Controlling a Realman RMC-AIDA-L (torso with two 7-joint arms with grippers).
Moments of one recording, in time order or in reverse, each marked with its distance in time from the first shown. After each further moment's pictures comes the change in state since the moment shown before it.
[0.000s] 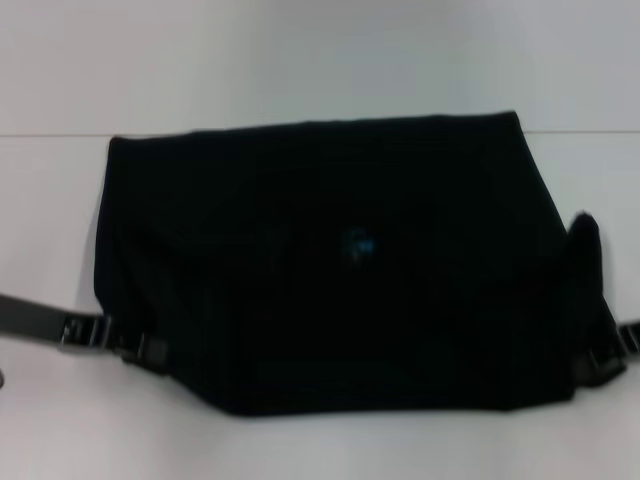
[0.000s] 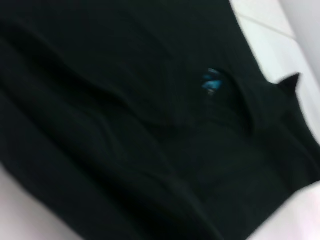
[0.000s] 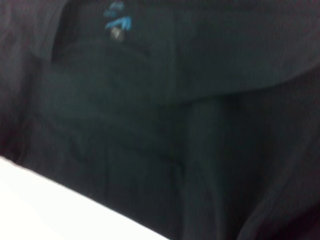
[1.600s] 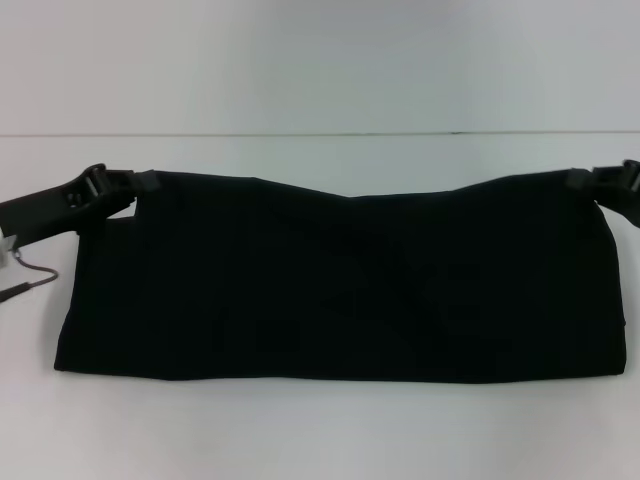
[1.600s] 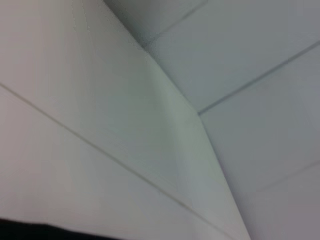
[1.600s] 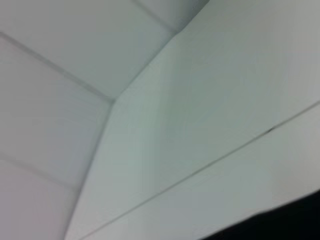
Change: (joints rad) left arm -0.023 -0.077 -0.555 -0.144 -0.091 -0.263 0.123; right arm -0.087 0.045 0.422 0.171 0.446 0.343 -0.206
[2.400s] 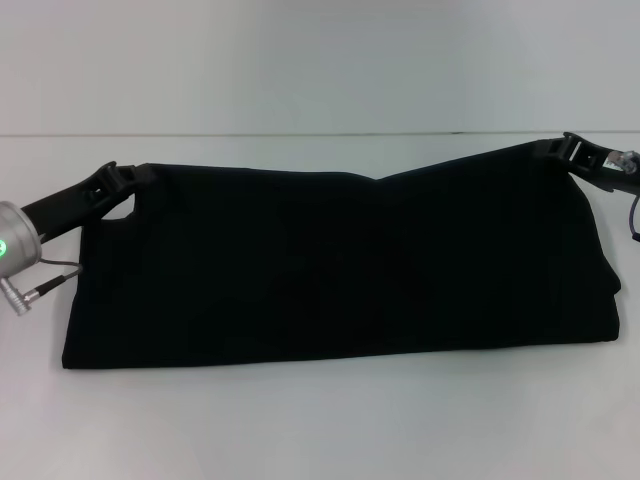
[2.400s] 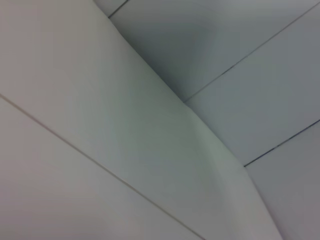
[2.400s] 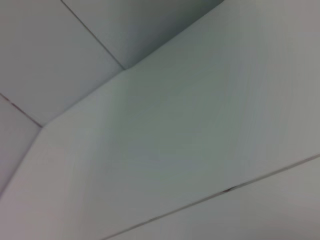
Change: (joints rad) left arm -0.009 -0.088 0.008 -0.009 -0.122 -0.264 0.131; right arm 0.132 0.096 -0.062 0.016 0.006 0.419 -0.099
